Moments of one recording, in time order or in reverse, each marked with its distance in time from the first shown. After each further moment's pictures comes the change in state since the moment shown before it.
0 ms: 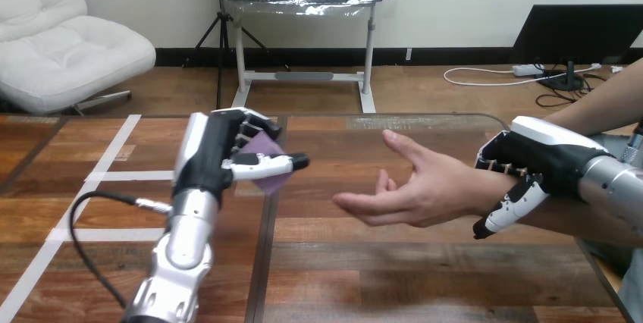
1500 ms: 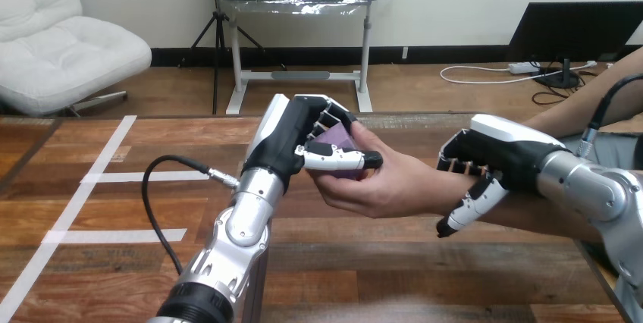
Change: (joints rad) left arm -0.150 -0.104 -0.106 0.143 0.033 -0.055 -0.037; right arm -0.024 0.094 0.039 -0.104 -0.042 0.108 0.037
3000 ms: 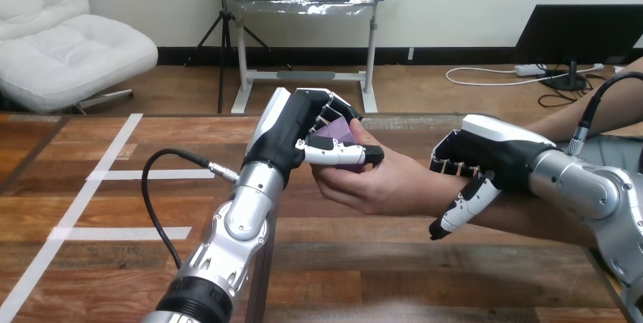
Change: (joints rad) left arm -0.018 -0.006 0.004 0.009 -0.005 0.001 -0.032; right arm -0.008 0.013 0.005 0.000 -0.002 -0.007 0.015
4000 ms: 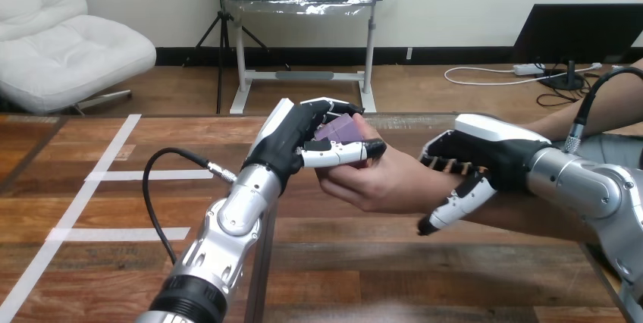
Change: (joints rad) left arm 0.009 0.020 0.003 -0.039 -0.040 0.091 -0.115; right arm -0.006 -0.008 0.000 0.002 0.006 -0.075 0.020
